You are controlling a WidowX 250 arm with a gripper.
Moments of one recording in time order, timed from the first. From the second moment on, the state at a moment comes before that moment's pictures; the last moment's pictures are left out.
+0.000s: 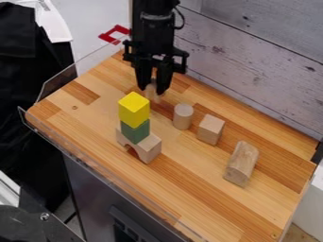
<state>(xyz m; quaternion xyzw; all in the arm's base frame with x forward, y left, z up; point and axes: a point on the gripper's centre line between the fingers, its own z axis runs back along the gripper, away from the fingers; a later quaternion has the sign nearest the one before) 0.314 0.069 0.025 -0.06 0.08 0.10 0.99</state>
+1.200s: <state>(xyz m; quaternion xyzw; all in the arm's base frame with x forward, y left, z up) 0.316 0.074 0.053 -0.06 0.04 0.11 0.99</state>
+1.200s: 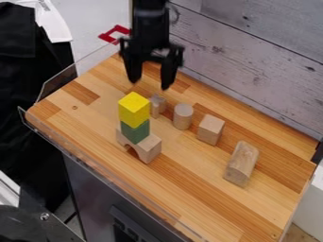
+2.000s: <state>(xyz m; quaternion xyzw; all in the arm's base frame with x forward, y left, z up) 0.269 0.054 0.159 0.02 -0.02 0.05 1.00</state>
